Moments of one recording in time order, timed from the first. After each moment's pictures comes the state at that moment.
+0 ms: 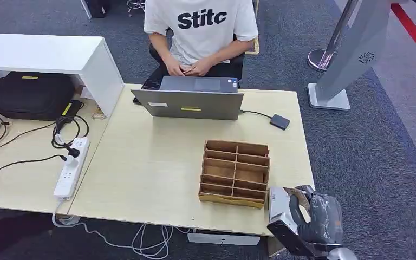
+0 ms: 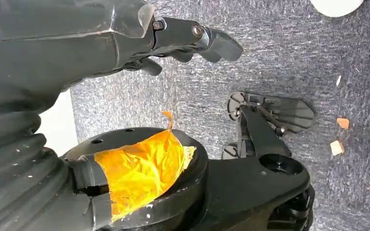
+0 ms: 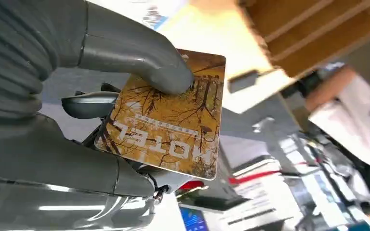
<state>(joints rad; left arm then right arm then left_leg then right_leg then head) -0.11 -0.22 1.32 -0.23 -1.06 0.07 -0.01 0.15 0.15 0.06 -1.63 1.16 -0.23 -0.21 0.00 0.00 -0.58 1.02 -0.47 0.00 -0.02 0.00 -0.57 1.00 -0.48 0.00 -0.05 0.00</state>
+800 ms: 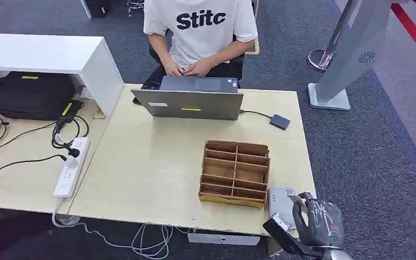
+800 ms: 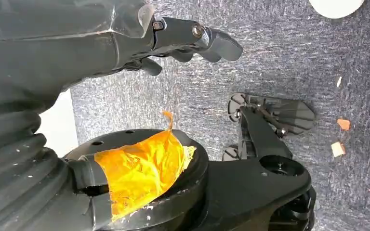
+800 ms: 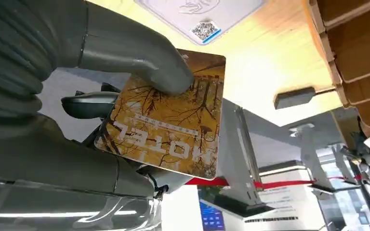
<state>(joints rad) -0.11 -0.22 1.32 -0.23 -1.07 0.07 -0.01 0.14 0.17 0.03 -1.53 1.34 -0.28 -0.15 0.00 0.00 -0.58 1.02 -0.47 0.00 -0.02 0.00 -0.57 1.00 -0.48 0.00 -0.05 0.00</state>
